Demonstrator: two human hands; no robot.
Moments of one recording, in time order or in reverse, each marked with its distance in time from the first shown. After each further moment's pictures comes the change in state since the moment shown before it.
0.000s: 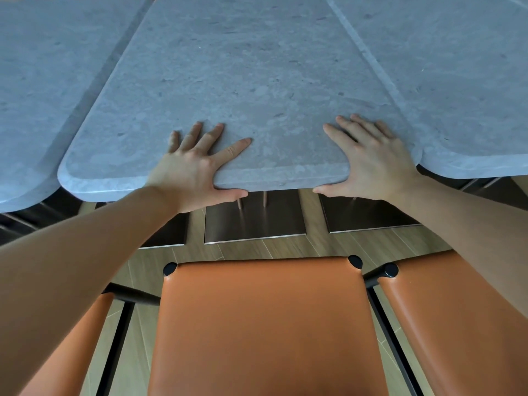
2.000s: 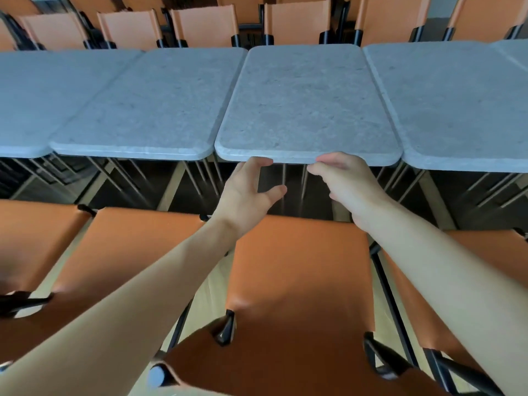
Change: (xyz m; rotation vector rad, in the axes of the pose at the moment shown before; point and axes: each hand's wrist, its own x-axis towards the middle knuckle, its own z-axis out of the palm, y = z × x) left_hand -0.288 0.131 -0.240 -1.081 0.199 -0.582; right_hand -0.180 -0.204 -0.294 1.313 -0.176 0.615
